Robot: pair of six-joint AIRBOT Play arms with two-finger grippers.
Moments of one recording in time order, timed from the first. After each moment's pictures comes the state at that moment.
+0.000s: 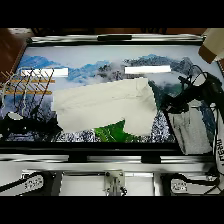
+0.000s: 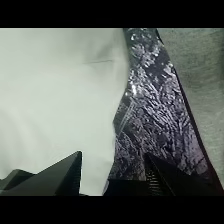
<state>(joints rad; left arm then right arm) 0.32 -1.28 0.65 0.92 -1.03 -1.31 -0.12 -1.49 1.26 -1.27 1.36 1.61</state>
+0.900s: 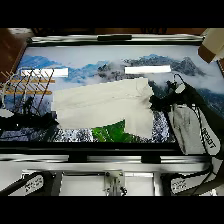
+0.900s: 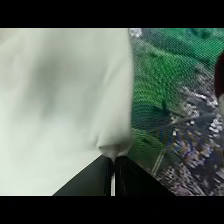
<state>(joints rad) 0.32 -1.16 0.71 0.90 -1.11 -1.25 -0.06 -1.67 1.22 -1.14 1.03 1.59</state>
